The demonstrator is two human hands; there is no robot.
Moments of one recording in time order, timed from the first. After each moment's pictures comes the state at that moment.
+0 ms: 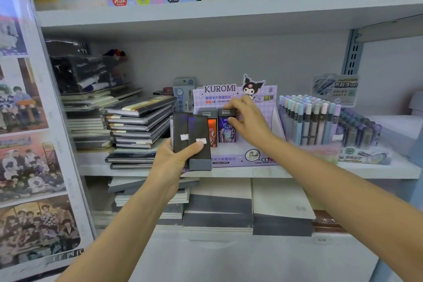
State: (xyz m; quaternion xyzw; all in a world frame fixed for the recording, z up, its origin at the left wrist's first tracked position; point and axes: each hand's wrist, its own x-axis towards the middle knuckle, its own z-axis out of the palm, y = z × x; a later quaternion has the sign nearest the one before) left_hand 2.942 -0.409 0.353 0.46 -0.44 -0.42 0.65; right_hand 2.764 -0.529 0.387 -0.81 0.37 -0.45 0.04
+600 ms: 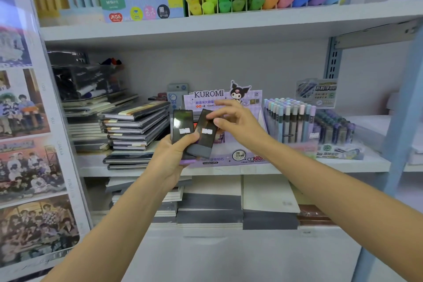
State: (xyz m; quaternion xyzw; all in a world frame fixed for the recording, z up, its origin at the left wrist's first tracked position) left_hand 2.917 -0.392 0.379 0.43 -0.41 -0.47 0.65; right_hand 2.748 -0.466 0.403 -0.77 0.24 -0.50 0.32
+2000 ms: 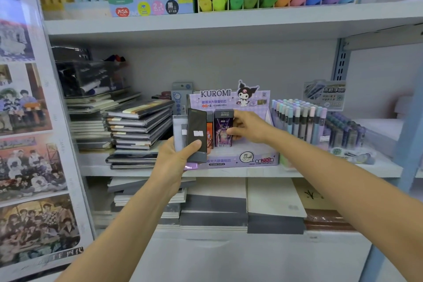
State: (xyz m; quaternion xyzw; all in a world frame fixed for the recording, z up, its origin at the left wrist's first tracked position) left_hand 2.932 -0.405 0.357 0.45 -0.45 -0.42 0.65; right_hand 2.745 -0.524 0.404 -0.85 0.40 -0.28 0.19
